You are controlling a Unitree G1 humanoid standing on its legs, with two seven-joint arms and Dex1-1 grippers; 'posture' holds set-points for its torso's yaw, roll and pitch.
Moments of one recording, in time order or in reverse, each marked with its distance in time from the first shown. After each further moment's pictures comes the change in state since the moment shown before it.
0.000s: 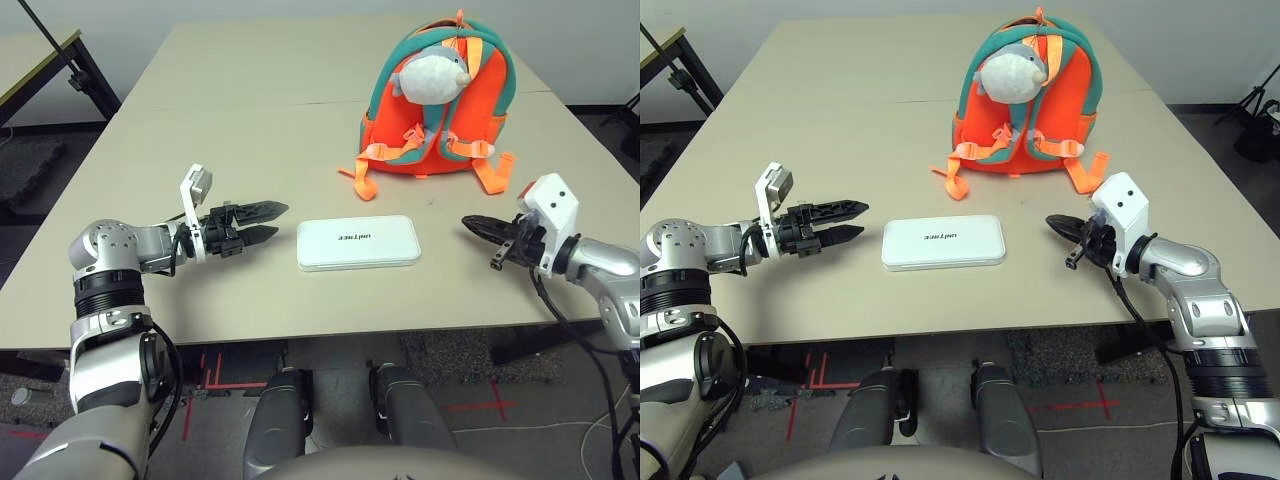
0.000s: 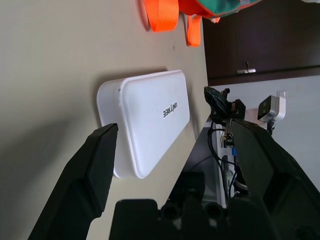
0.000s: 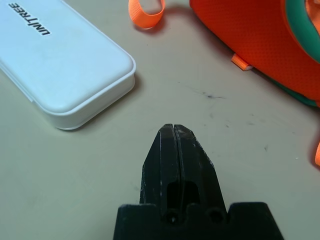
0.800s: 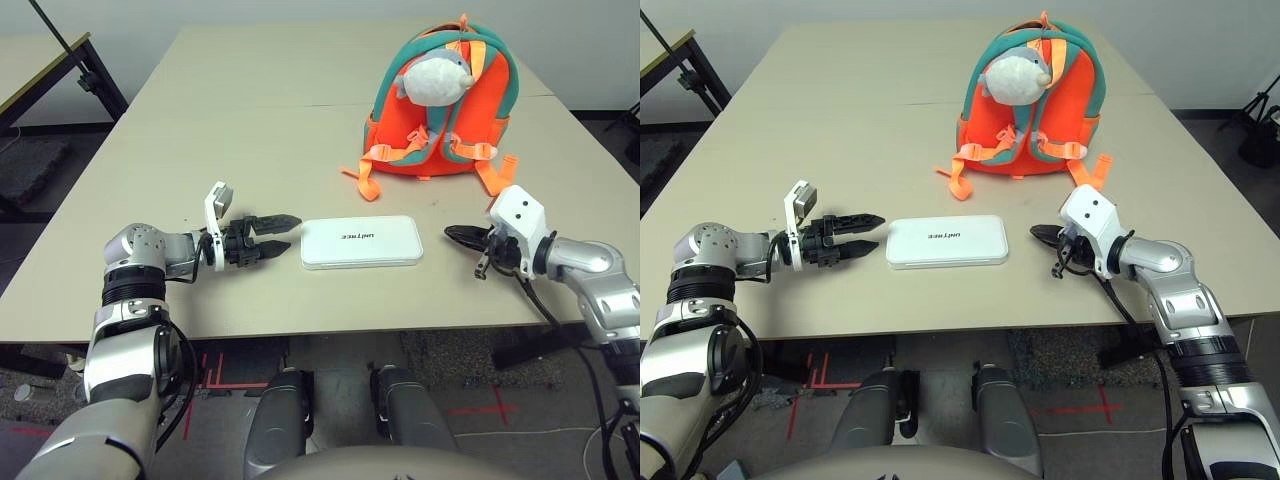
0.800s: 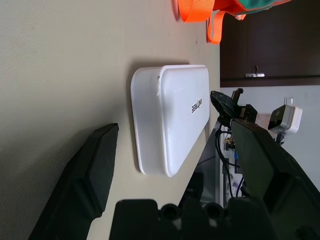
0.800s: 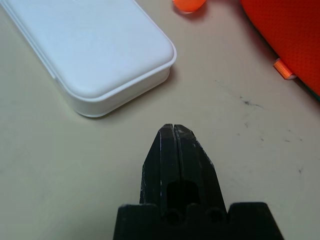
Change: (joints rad) left arm -0.045 -0.022 -0.115 0.197 0.108 -0.130 -0.063; right arm -0.048 0.007 0.103 0.077 -0.118 -0.083 0.035
